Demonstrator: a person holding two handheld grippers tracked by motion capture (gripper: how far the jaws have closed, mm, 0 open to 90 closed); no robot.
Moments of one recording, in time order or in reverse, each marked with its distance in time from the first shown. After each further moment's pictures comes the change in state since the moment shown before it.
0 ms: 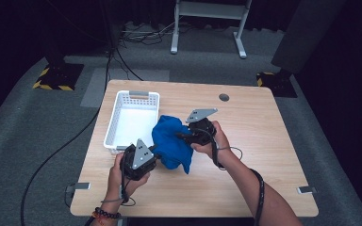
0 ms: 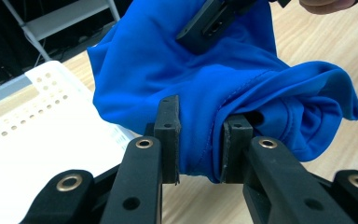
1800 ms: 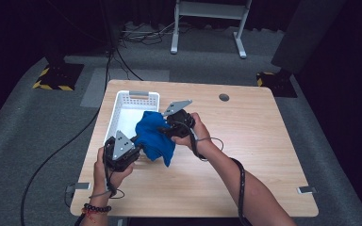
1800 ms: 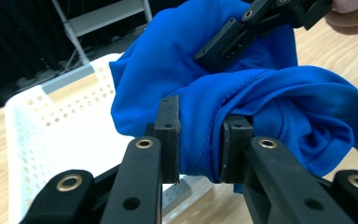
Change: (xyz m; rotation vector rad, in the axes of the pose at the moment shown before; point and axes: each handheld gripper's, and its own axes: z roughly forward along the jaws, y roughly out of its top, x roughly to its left) left arm 0.038 -0.009 -0.017 -0.025 0.122 -0.061; right arm 0.015 0.045 0.041 0.032 0.015 -0.057
